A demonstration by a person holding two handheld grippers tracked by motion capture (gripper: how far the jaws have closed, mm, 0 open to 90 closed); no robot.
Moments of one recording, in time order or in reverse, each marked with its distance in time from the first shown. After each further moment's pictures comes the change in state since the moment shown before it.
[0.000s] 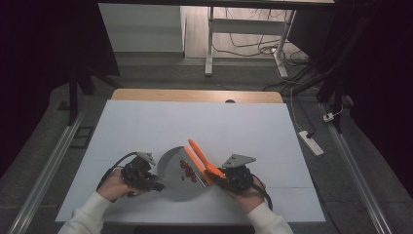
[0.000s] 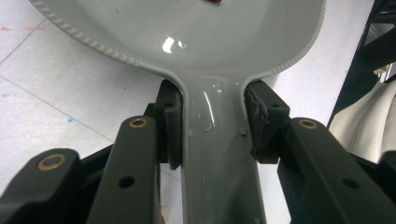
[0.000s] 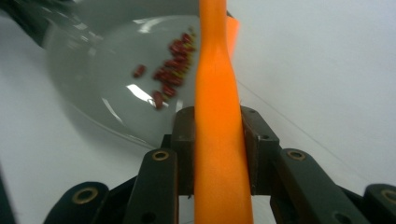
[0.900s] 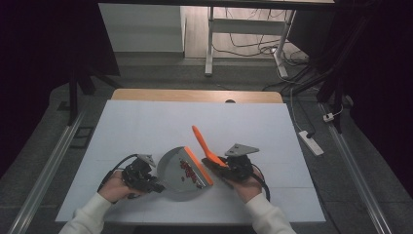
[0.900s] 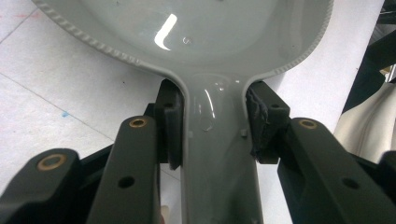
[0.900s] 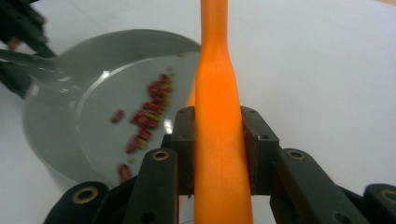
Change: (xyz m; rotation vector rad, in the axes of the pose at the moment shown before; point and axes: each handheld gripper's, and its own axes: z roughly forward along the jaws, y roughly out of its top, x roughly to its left) left arm 0.001 -0.004 0.007 0.002 0.007 -0.009; right arm -0.020 0.016 0.015 -0.075 -0.004 0.031
